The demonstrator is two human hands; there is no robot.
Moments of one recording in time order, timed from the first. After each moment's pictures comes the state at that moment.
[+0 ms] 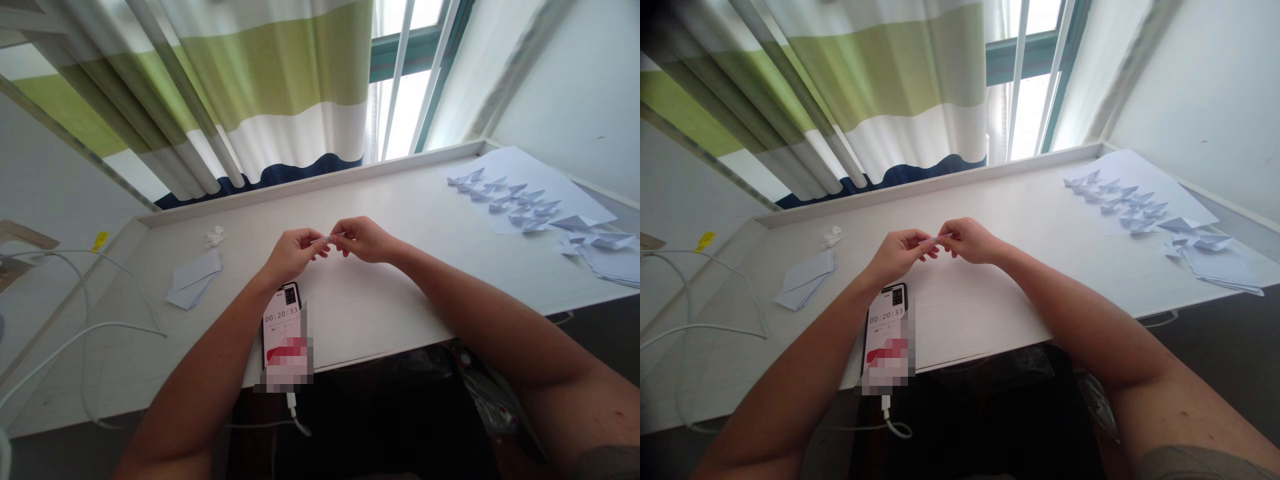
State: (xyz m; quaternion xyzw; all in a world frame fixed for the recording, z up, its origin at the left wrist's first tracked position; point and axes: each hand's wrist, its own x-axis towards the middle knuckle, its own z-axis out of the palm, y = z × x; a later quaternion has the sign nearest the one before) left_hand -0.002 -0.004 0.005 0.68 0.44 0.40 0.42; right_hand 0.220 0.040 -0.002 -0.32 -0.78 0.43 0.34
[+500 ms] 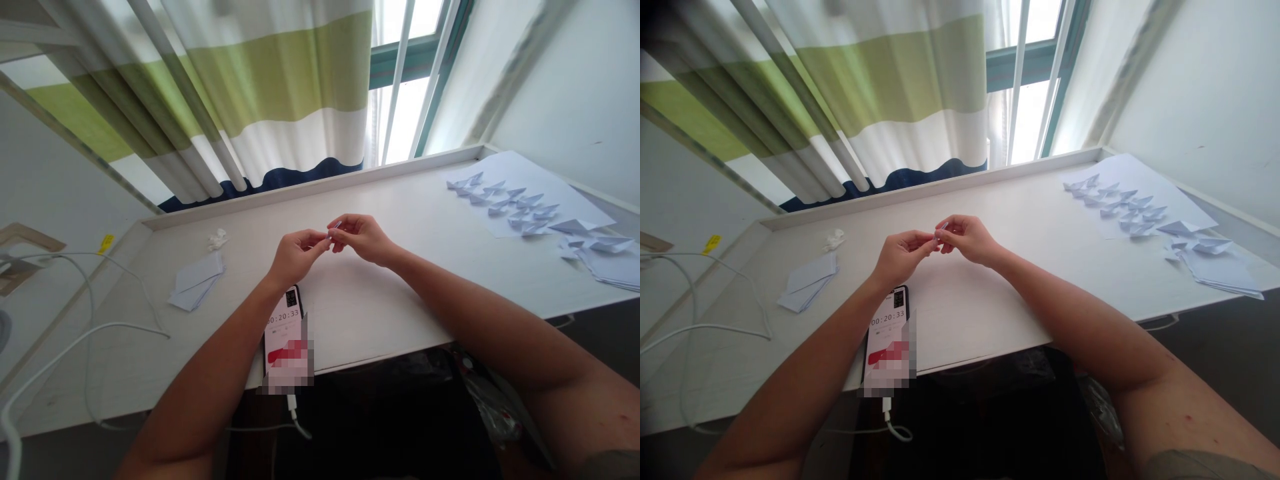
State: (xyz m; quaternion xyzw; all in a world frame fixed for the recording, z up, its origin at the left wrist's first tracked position) left_hand 0.008 -0.010 0.006 0.67 0.45 0.47 0.36; right_hand 0.209 0.039 -0.006 -0.26 -0.65 0.56 0.45
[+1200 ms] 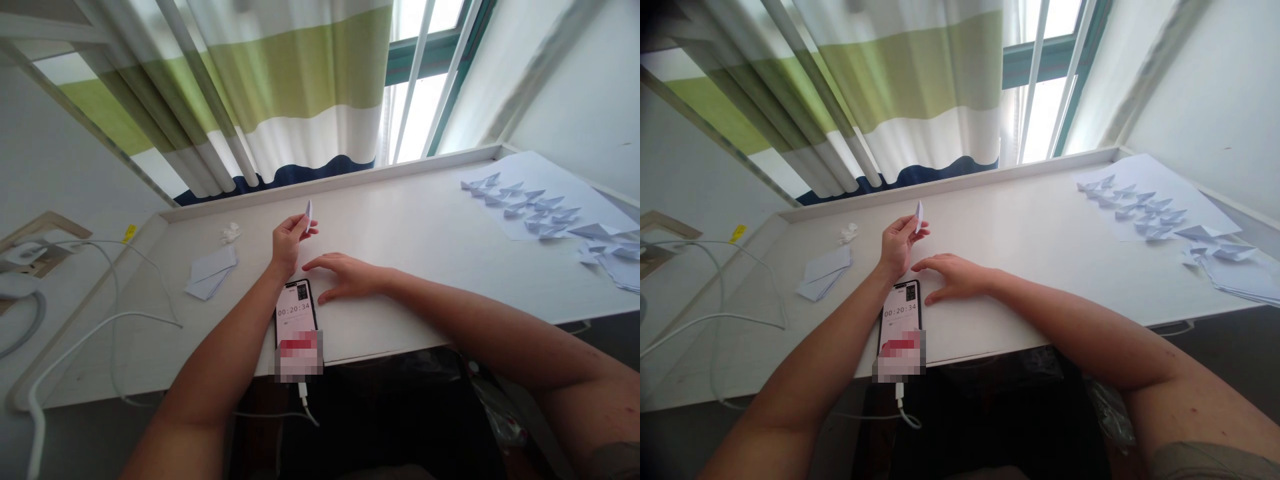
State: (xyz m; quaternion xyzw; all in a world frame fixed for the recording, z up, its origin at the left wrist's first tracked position) left_hand -0.020 0.026 -0.020 0.48 0.47 0.62 0.40; right_hand 0.177 0.000 -0.022 -0.17 -0.90 0.34 0.20
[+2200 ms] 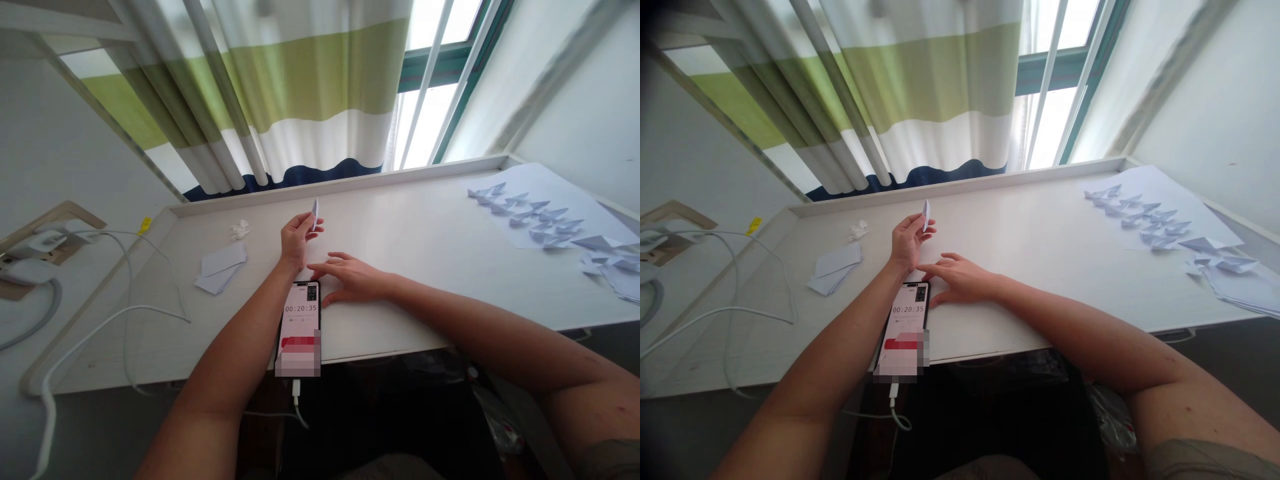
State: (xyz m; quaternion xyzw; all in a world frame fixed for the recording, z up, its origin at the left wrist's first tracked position) left_hand -0.020 0.027 -0.017 0.41 0.45 0.66 0.44; right_hand 0.168 -0.005 -0.029 -0.14 -0.94 0.25 0.19
